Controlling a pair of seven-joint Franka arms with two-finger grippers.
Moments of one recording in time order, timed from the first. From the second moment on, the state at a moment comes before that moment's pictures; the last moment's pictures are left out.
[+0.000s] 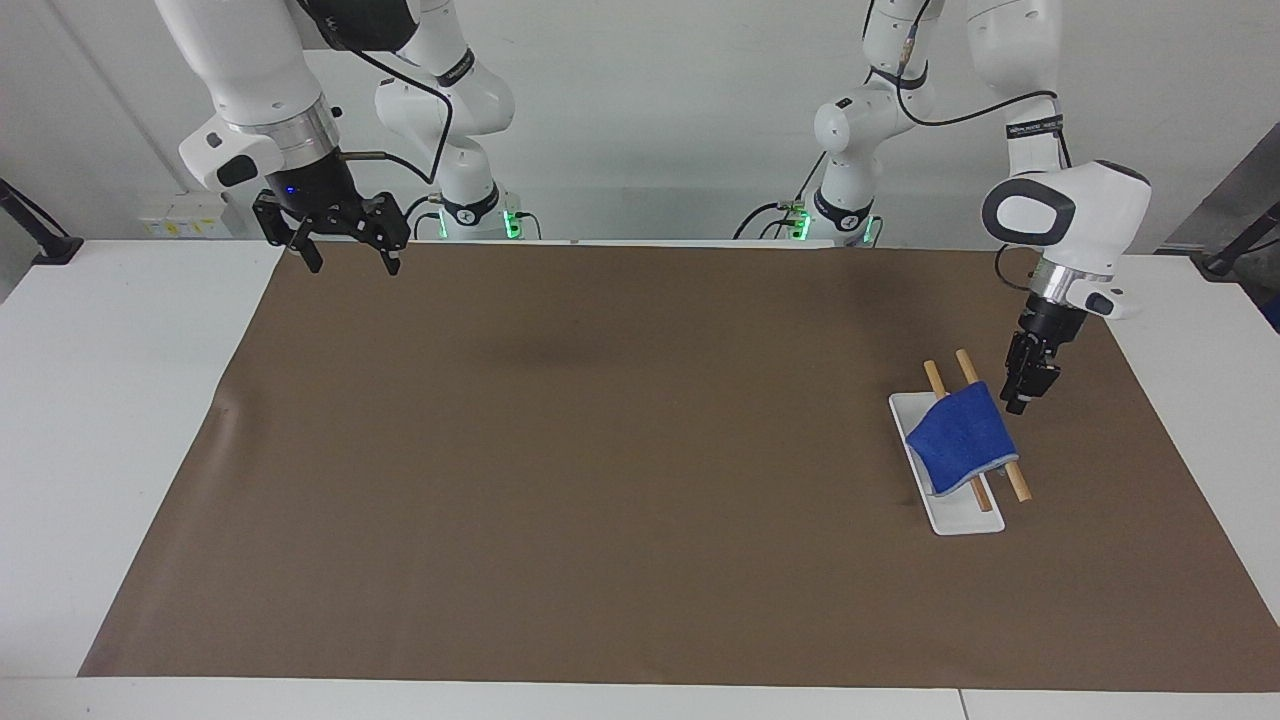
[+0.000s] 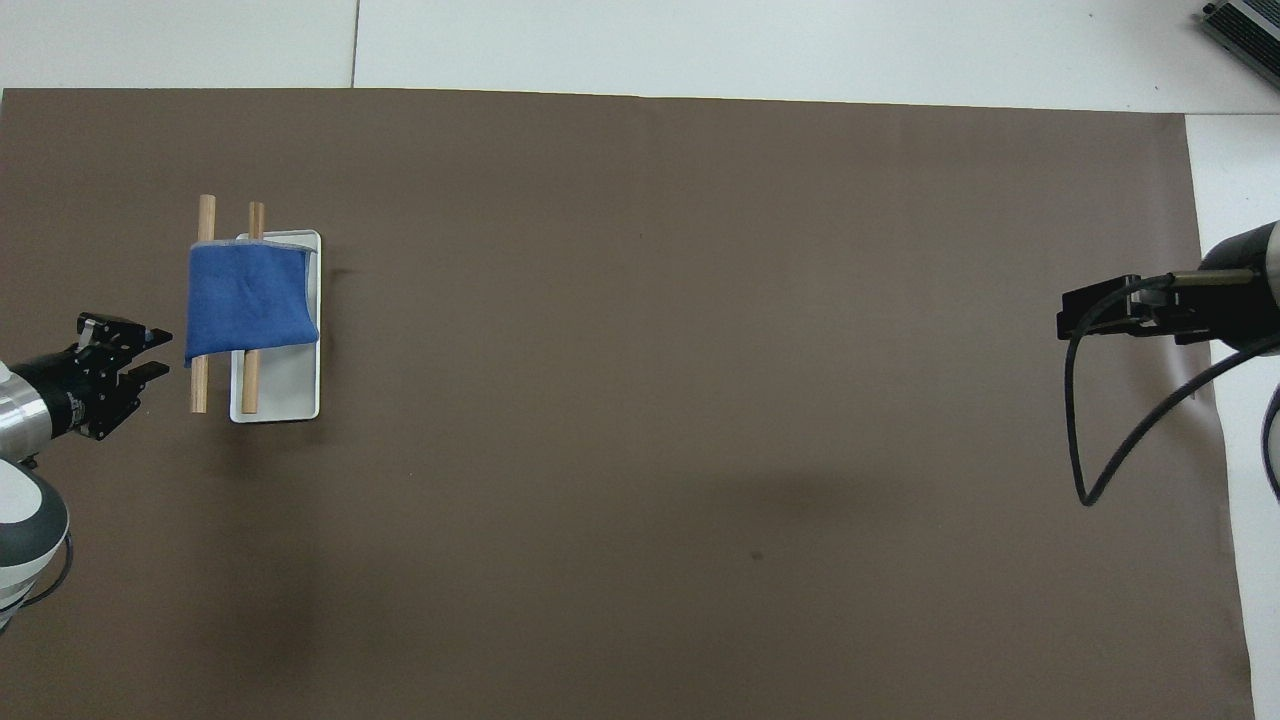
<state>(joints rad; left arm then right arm) 0.47 -0.05 -0.30 -2.40 -0.68 2.71 -0.39 0.03 -0.02 0.01 -1.57 0.00 1.57 0.09</state>
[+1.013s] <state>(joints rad) 0.52 0.02 -0.30 -2.04 -0.17 2.19 -0.22 0.03 -0.02 0.01 -1.57 0.00 1.57 0.09</state>
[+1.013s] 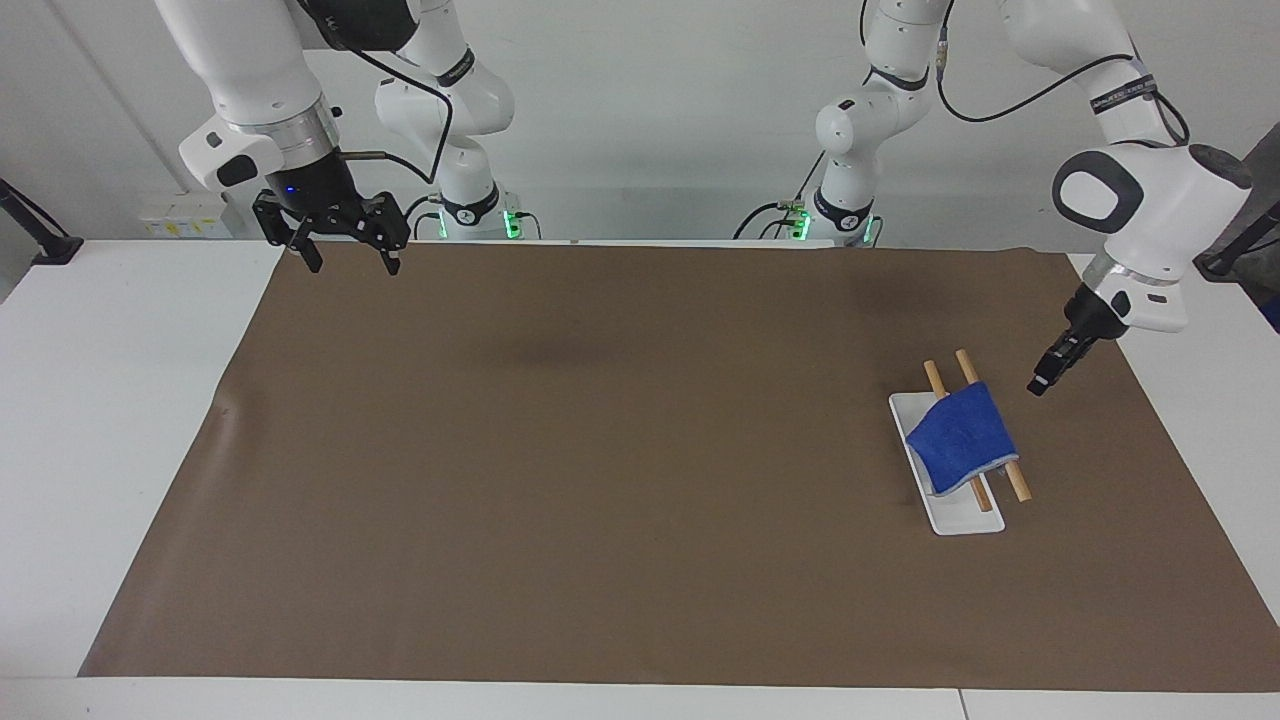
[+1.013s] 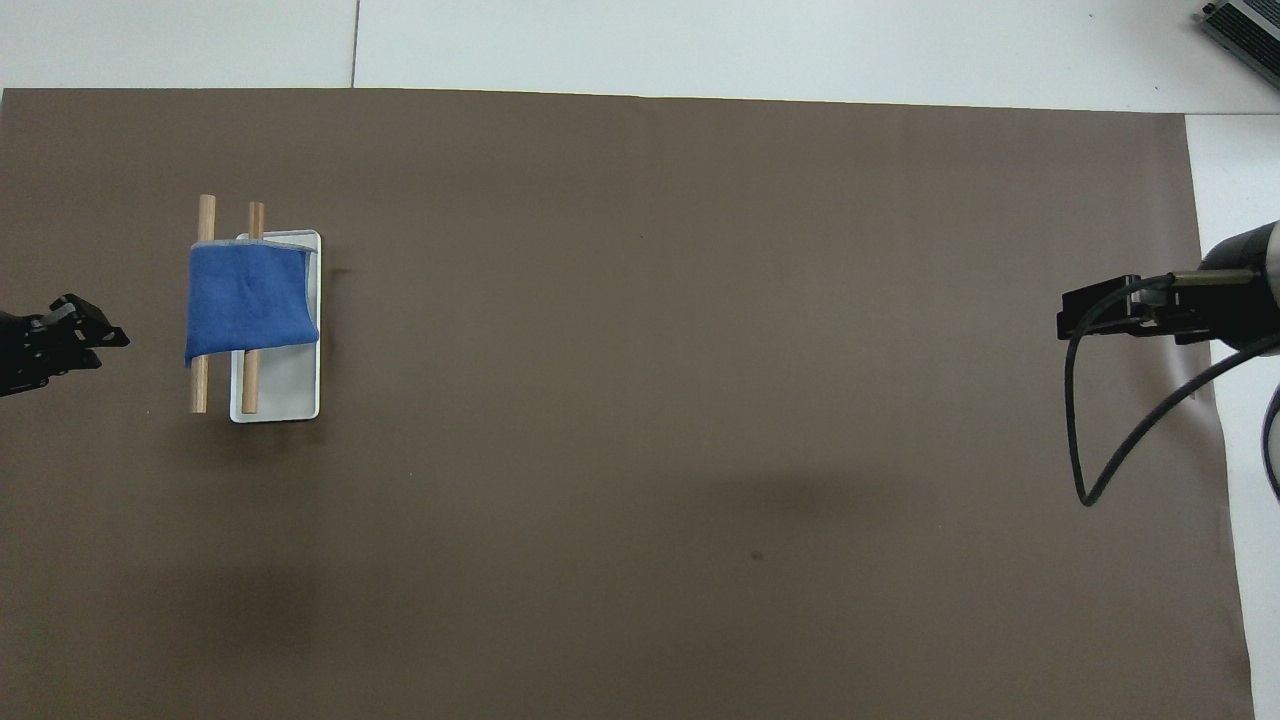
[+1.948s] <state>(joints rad) 0.29 0.15 -0.31 -1.61 0.00 1.69 -0.21 0.03 -0.02 0.01 -1.57 0.00 1.57 0.09</state>
